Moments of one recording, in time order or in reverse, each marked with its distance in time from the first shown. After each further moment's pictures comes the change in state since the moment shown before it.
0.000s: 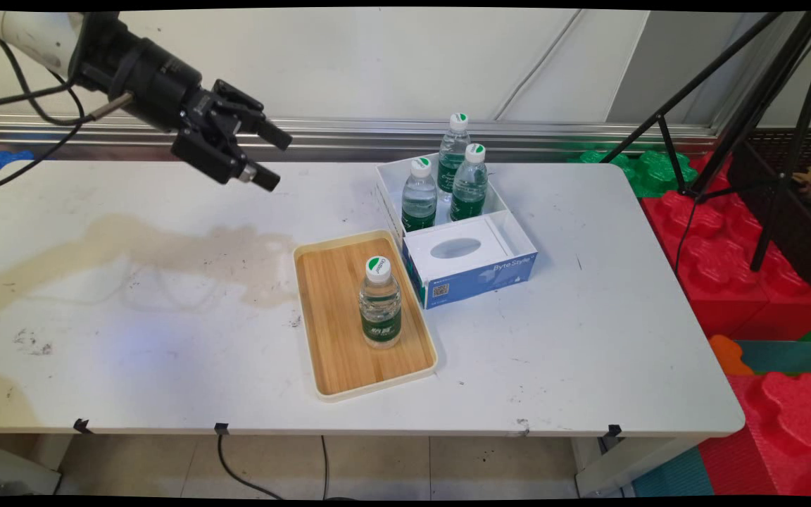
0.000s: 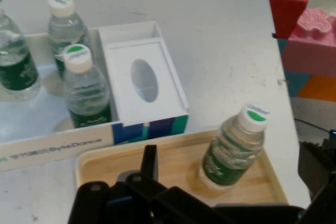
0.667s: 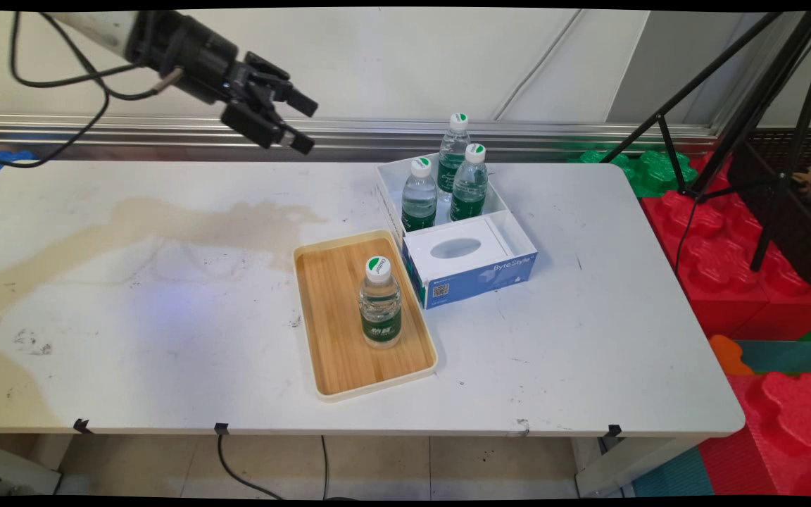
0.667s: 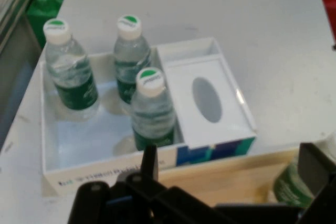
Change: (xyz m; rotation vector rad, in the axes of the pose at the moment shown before) arm 0.015 -0.052 0.024 0.077 0.018 0.030
